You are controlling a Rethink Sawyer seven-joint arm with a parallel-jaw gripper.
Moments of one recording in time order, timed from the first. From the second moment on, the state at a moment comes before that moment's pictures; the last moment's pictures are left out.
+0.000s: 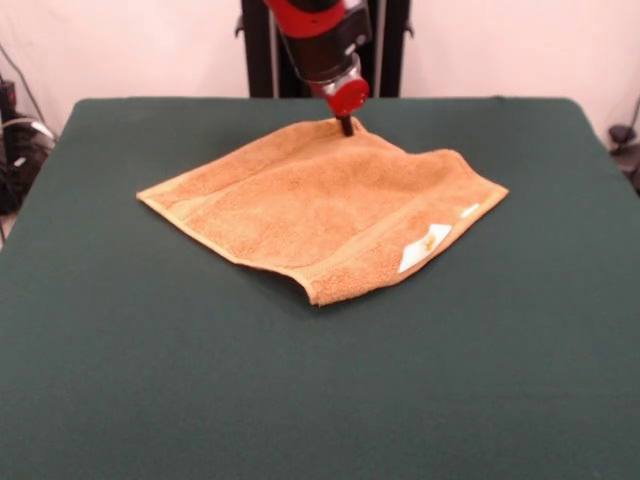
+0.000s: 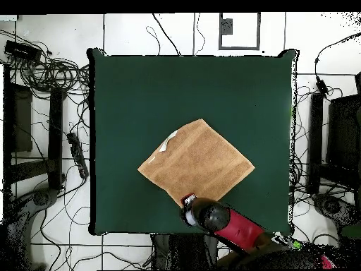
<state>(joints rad) -0.57 -0.42 0.11 2.17 -0.01 0.14 2.34</state>
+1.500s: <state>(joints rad) -0.68 -0.56 0.06 2.17 -0.17 0.31 2.34</state>
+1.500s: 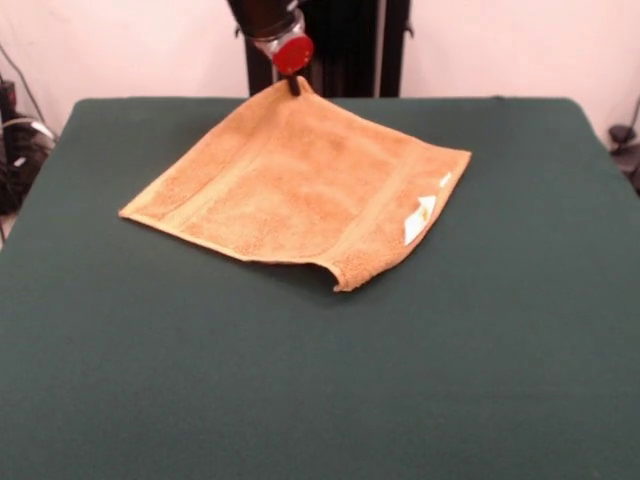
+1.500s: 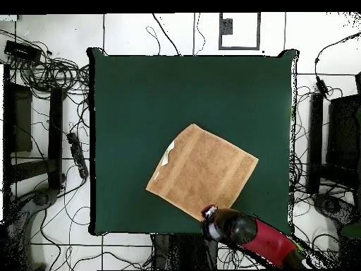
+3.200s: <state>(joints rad) -0.96 -0.56 0.15 2.04 -0.43 0.53 2.34</state>
